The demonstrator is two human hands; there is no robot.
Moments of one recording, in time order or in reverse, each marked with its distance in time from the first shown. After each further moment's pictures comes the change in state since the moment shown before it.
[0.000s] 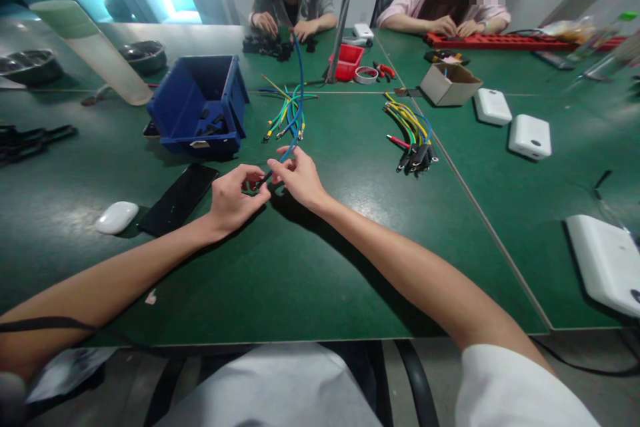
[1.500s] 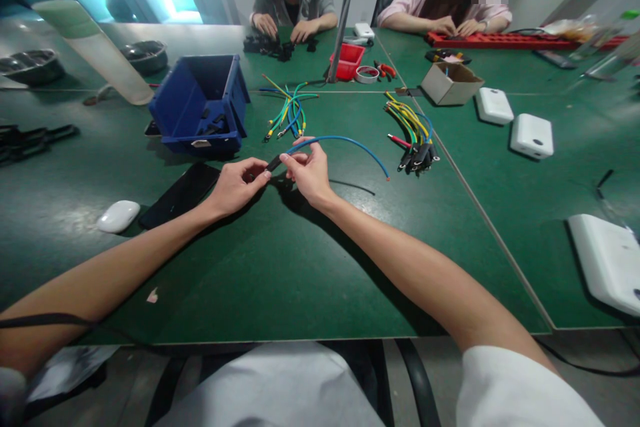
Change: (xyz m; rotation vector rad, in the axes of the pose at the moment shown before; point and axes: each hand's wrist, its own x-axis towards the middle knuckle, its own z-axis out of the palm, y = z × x) left_hand 0.020 -0.019 -0.003 -0.186 -0.224 -0.109; right_hand 0.003 0.002 -0.003 0.163 0.186 -0.113
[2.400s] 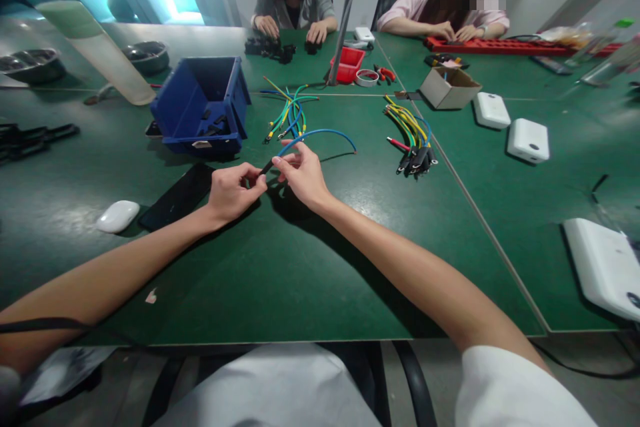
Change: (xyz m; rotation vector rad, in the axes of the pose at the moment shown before) left_hand -0.010 0.006 0.000 0.273 0.170 0.153; right_hand -0.001 -0.011 0.003 -0.122 -0.134 0.042
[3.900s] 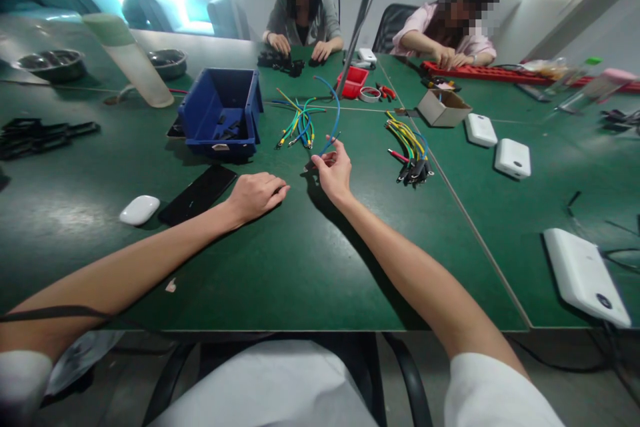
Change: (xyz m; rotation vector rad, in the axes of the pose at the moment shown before) left_hand -0.003 -0.007 0.002 0.351 -0.223 0.368; right_hand 0.017 0.024 -0.038 -0.303 0.361 -0.161
